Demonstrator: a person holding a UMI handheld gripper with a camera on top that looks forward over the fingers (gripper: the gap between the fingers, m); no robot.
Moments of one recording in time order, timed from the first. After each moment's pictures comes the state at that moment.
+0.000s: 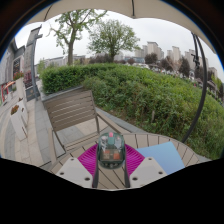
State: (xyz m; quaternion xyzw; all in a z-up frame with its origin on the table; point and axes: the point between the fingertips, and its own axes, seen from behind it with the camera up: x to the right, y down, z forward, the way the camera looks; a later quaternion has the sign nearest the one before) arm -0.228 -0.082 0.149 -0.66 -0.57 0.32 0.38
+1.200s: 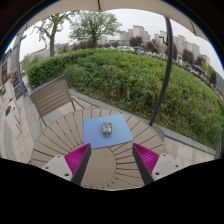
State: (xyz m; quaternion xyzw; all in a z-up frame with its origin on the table) arm 0.009 0.096 0.193 -0.74 -0.54 0.24 0.33
